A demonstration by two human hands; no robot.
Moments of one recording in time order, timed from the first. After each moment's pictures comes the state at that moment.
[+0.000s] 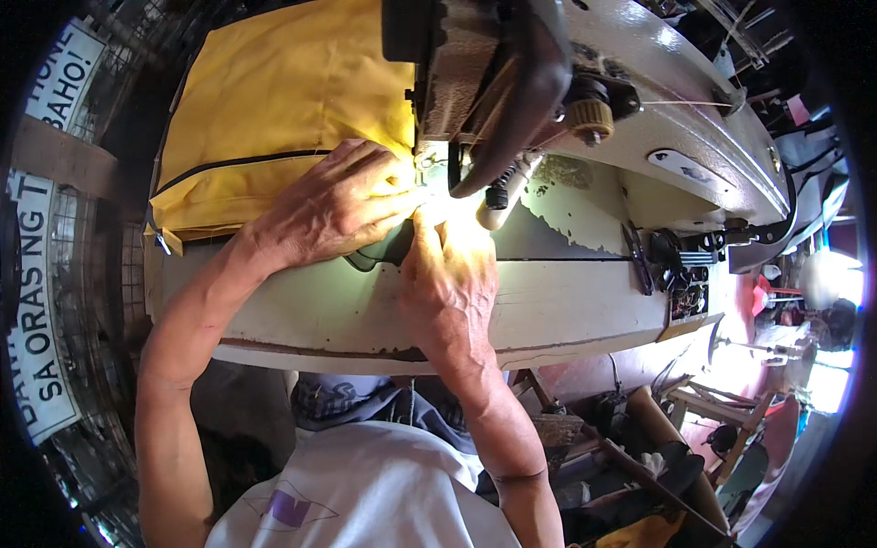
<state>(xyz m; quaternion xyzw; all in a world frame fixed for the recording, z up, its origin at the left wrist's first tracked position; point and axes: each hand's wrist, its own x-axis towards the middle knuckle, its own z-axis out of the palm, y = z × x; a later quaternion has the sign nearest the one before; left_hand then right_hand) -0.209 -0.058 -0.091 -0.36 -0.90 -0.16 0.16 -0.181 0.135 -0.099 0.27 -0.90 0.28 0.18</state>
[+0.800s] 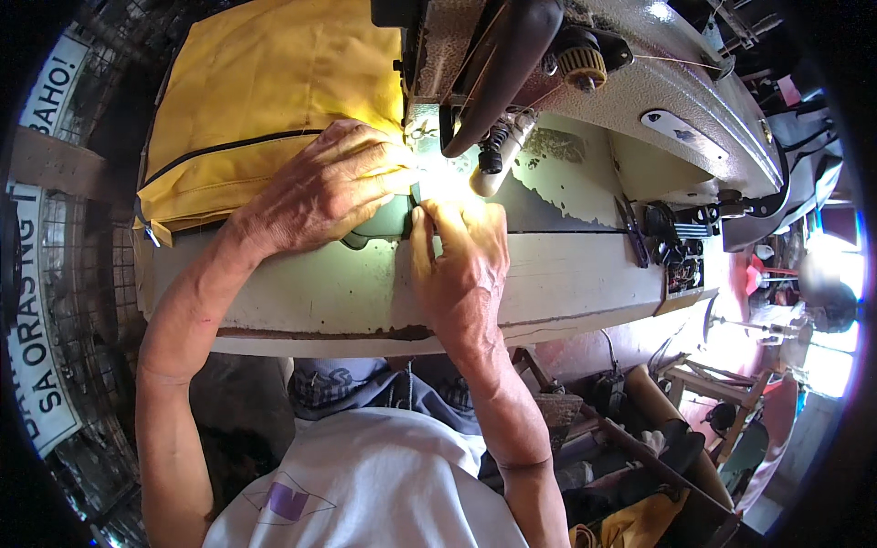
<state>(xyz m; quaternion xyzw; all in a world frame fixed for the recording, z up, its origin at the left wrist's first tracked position) -0.203 -0.056 -0.088 -0.38 -0.89 -0.18 0.18 -0.177 0.149 -0.102 0.22 -0.90 0.33 0.19</state>
